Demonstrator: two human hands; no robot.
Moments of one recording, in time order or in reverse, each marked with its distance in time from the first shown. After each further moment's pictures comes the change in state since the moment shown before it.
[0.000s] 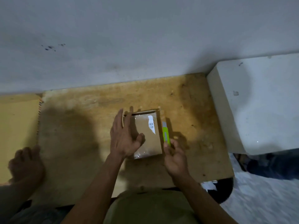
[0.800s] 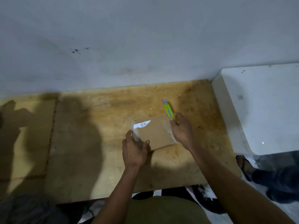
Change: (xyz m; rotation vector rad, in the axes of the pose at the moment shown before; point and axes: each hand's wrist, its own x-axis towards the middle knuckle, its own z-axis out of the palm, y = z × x) left_hand -0.056 0.005 0.014 -0.344 0.133 -0.442; right_hand 0.064 -0.065 0.006 -0.276 -0.014 -0.202
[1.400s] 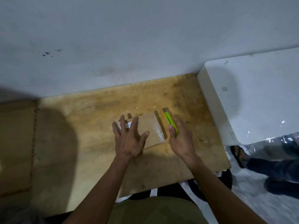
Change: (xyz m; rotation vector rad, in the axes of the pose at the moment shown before) left_hand 0.038 0.016 0.021 0.488 -0.201 0.338; right_hand -0.043 0.034 -0.023 -0.041 0.148 -0.061
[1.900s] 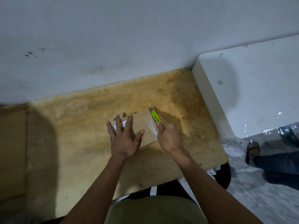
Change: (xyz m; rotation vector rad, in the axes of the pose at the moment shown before) left_hand 0.002 -0.002 0.006 0.036 0.011 0.022; right_hand 0.003 -0.021 0.007 -0.019 -0.081 -0.012
